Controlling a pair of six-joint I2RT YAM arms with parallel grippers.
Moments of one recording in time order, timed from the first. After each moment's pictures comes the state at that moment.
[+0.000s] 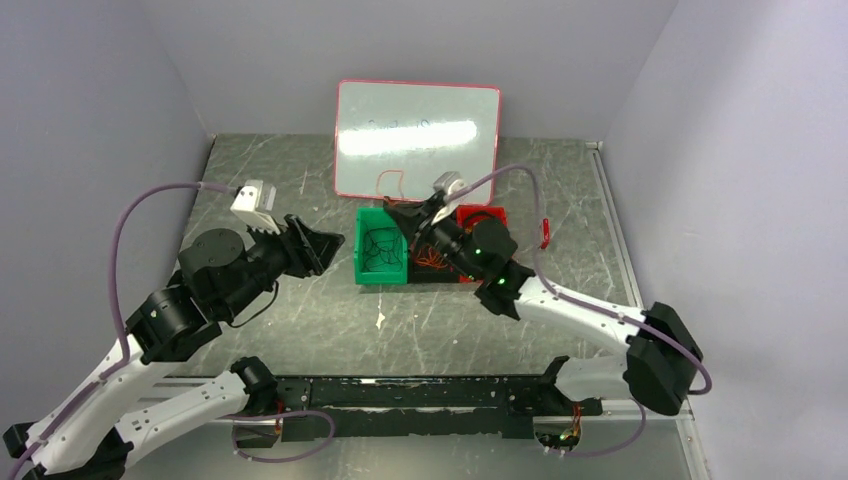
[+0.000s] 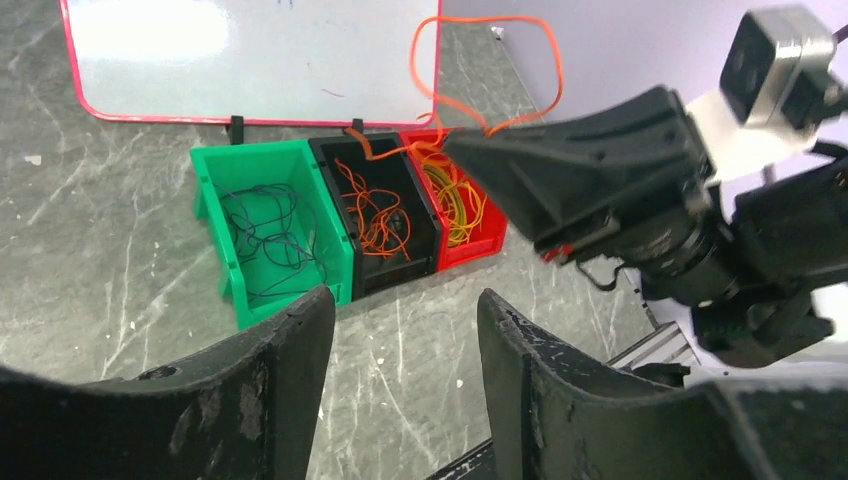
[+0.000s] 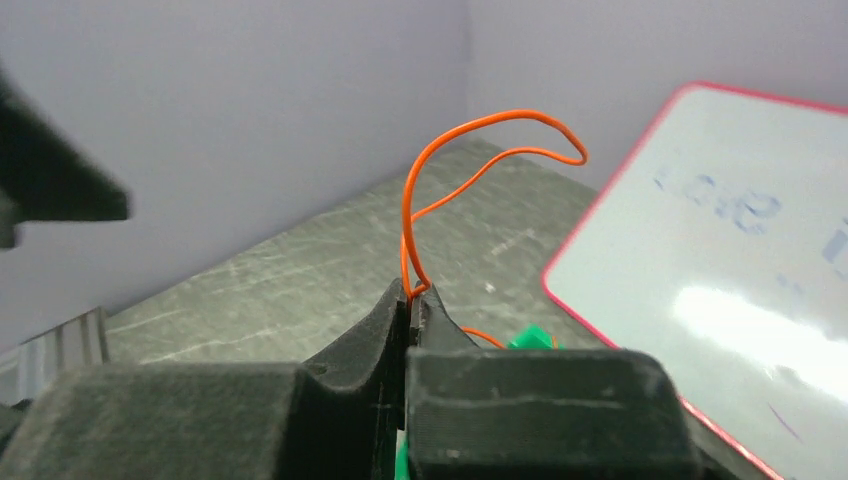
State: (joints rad) left arm -0.83 0.68 1.07 -0.56 -0.27 -0.56; right arm 0.93 1.29 0.78 0.75 -0.01 0.08
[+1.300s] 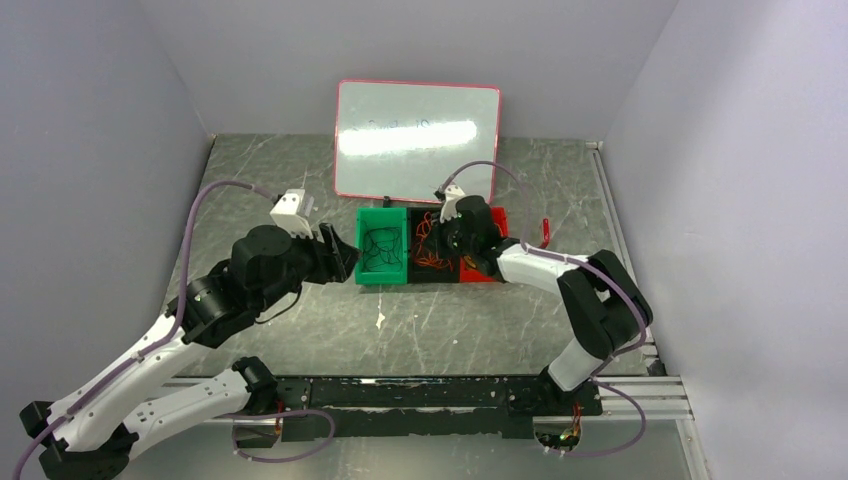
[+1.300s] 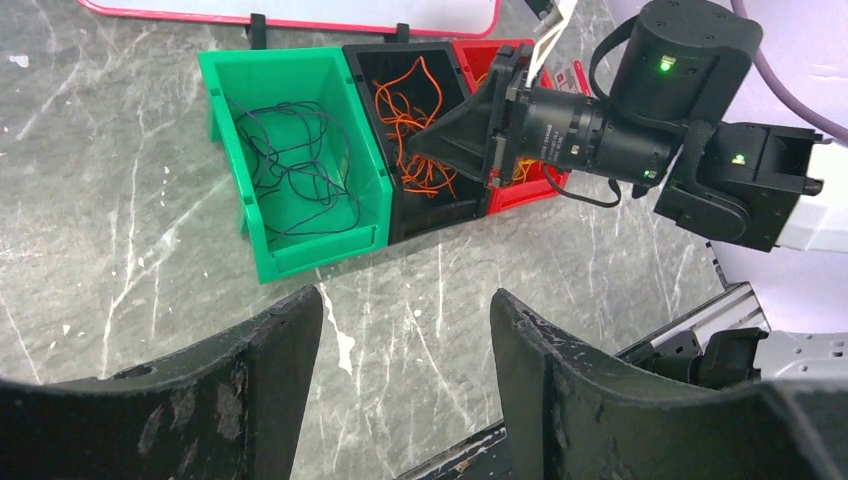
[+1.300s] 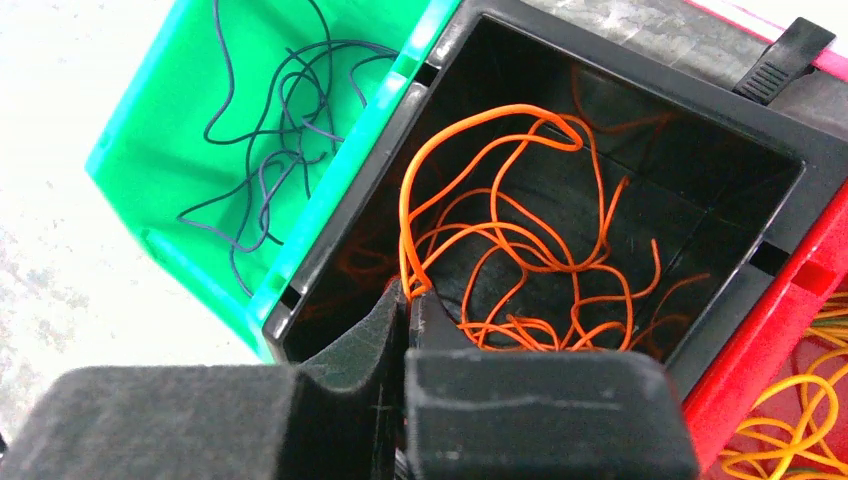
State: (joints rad) left arm -0.83 0.77 0.96 -0.56 -0.26 -0.59; right arm 0.57 1.61 0.82 0.27 -0.22 0.22
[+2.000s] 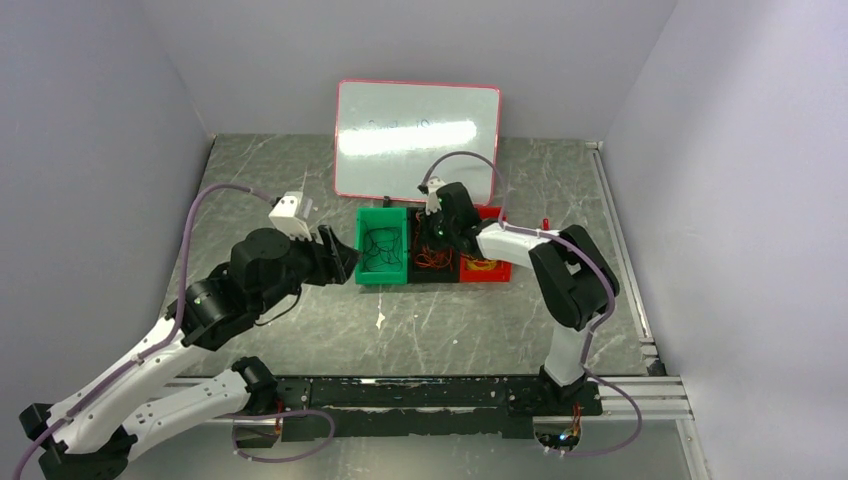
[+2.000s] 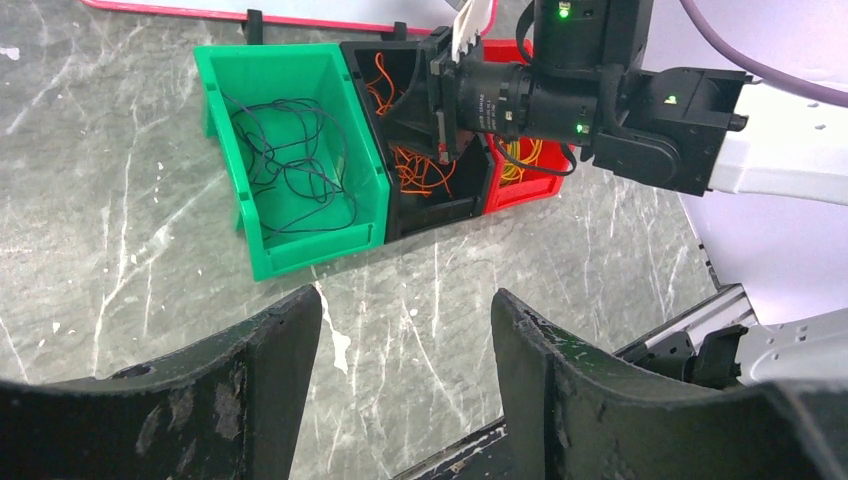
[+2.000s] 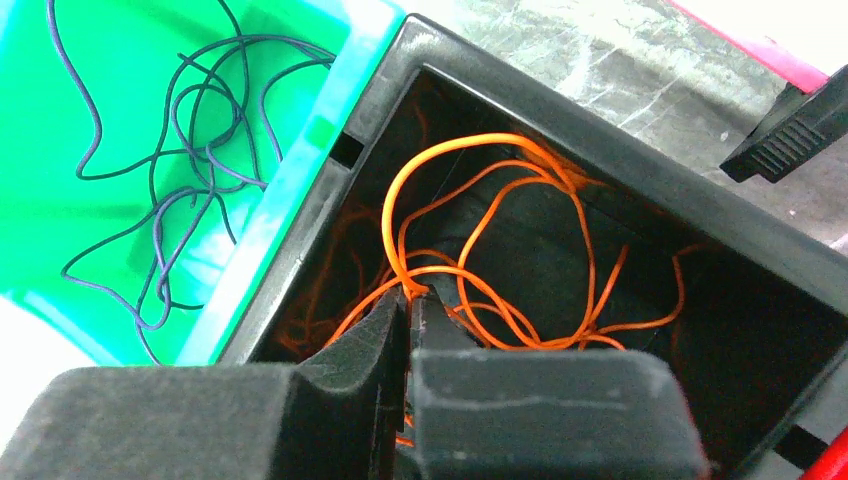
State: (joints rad) left arm -0.83 0.75 0.94 -0.55 -0.26 -0.60; right arm 0.57 1.84 1.05 0.09 -0.19 0.15
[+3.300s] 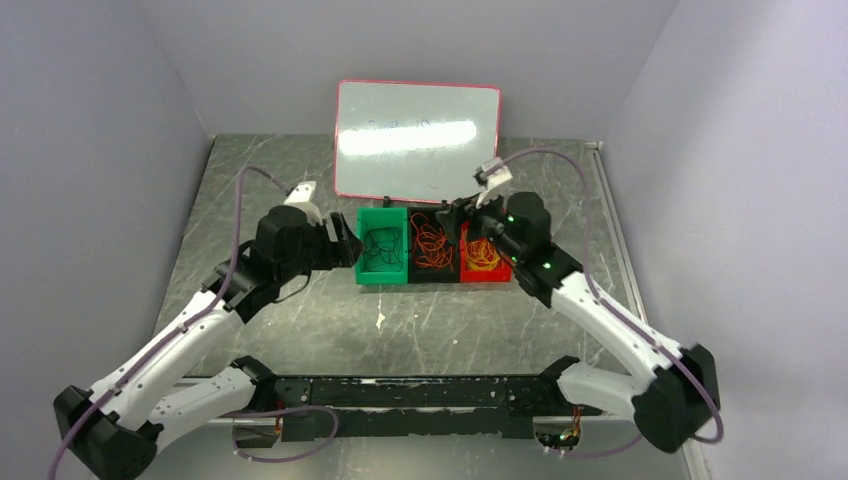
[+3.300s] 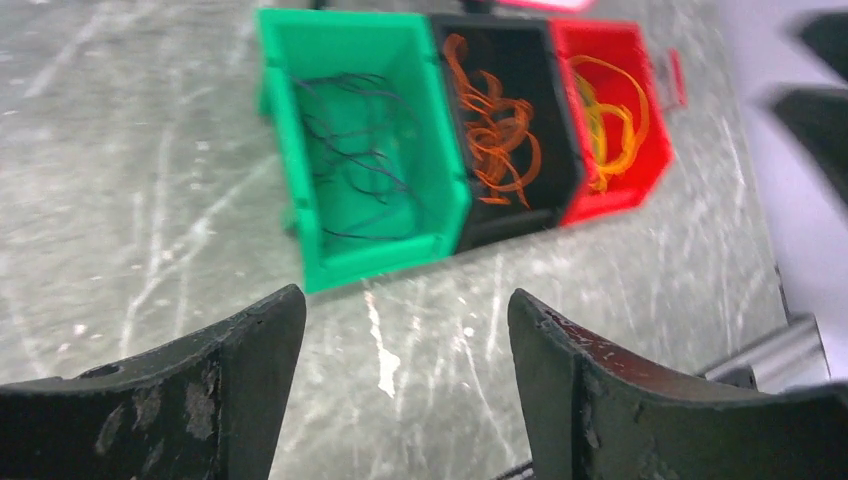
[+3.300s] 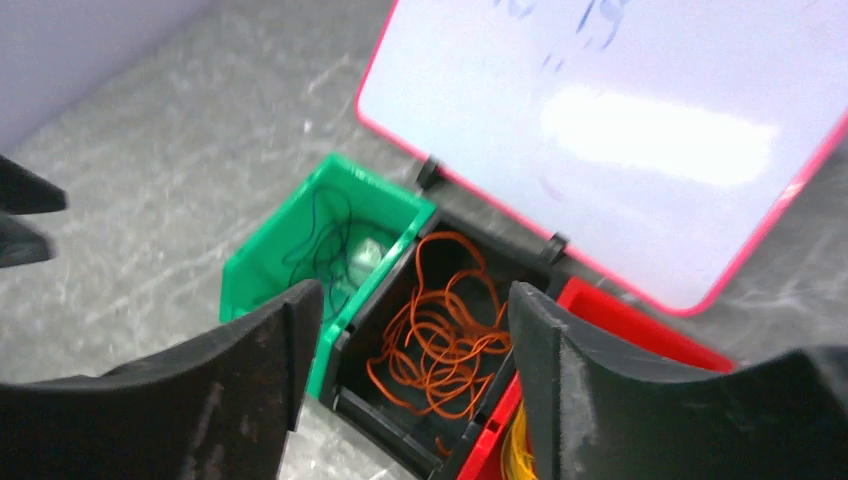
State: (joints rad) left arm -0.66 0.90 0.86 -0.44 -0.11 -0.57; right arm 0.57 1.14 0.82 0.10 -0.09 0.06
